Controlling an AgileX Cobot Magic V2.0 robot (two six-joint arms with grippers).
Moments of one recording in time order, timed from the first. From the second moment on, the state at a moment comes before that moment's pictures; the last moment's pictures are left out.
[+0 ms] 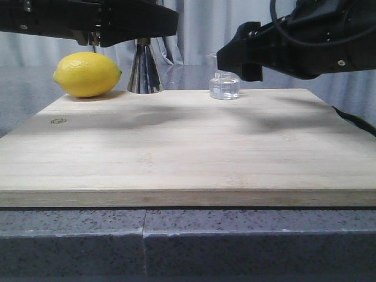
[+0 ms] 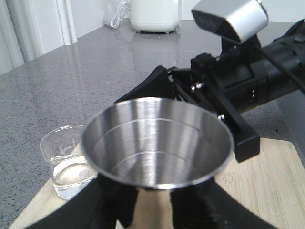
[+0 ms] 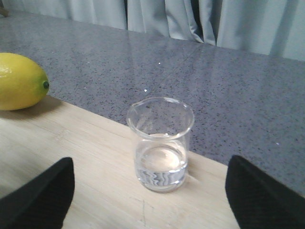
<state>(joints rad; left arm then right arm) -0.29 1.70 -1.00 -1.76 1.16 2.25 0.40 1.51 -0.62 -0.13 -0.67 0.06</state>
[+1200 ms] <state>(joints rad) -0.29 1.70 -1.00 -1.76 1.16 2.25 0.39 1.79 -0.81 -0.19 -0.73 0.11</state>
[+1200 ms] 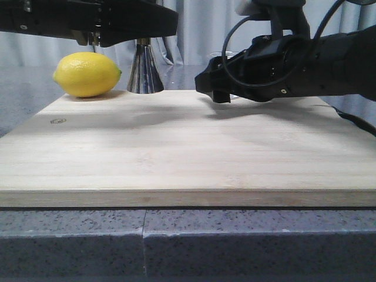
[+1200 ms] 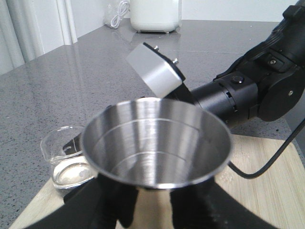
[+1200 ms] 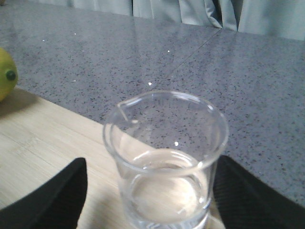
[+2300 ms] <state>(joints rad) -0.29 1.70 -1.00 -1.76 1.16 2.25 0.41 1.46 -0.83 -0.31 -0.35 0.12</state>
